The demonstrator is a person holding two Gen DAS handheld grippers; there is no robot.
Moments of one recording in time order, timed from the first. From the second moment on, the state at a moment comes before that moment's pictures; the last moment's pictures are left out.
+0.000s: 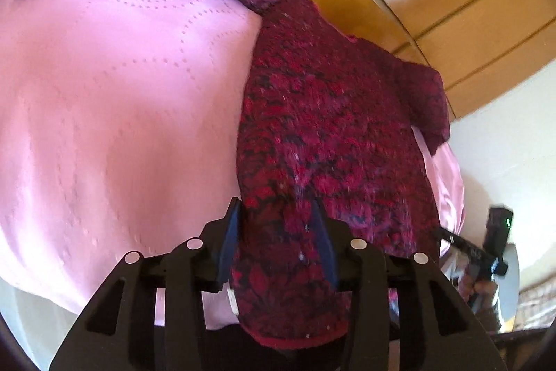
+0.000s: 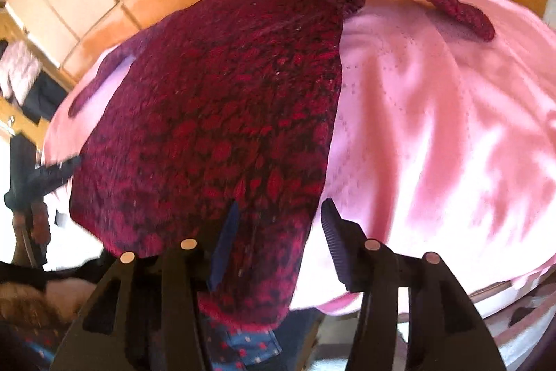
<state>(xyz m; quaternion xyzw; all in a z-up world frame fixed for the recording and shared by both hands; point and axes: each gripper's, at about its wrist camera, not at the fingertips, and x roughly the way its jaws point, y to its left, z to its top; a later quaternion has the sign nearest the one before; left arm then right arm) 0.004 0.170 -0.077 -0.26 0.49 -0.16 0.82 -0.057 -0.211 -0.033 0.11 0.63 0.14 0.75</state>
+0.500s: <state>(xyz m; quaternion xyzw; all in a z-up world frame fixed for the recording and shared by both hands) -0.017 0.151 -0.081 -0.17 0.52 -0.15 0.82 -0.068 -0.206 -0.045 0.06 0.65 0.13 0.75</state>
